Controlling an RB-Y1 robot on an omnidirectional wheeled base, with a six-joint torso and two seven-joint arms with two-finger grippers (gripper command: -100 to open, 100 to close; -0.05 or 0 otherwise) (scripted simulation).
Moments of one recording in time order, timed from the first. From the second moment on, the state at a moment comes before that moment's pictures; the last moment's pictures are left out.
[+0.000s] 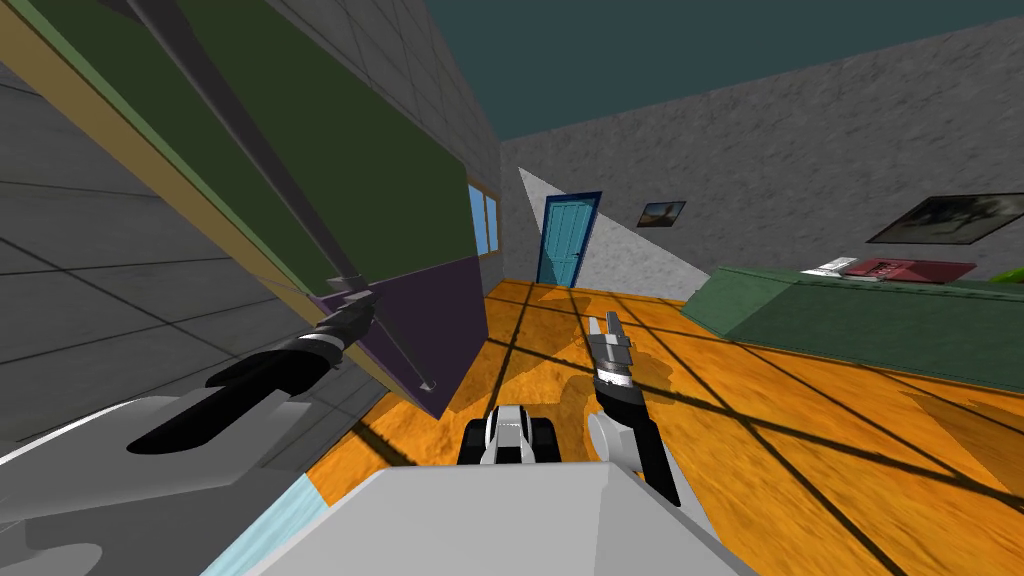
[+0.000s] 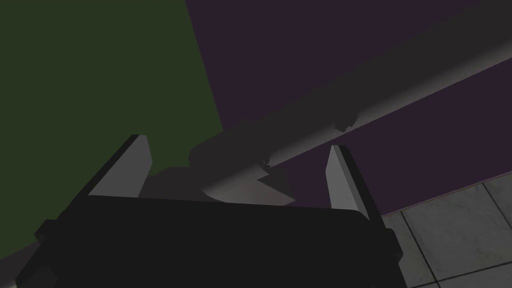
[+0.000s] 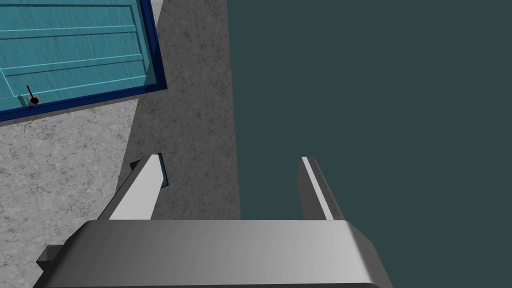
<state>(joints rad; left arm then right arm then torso) 0.54 0.82 0.47 -2.60 0.04 0.84 0.33 0.54 -0.01 0.01 -2.22 -0.07 -0.53 0.06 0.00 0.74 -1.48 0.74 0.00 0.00</state>
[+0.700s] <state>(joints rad) 0.55 0.81 0.49 -2.61 0.06 0.83 0.33 0.54 -0.01 0.01 -2.22 -0.07 -0.53 0.06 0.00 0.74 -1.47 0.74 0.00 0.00</state>
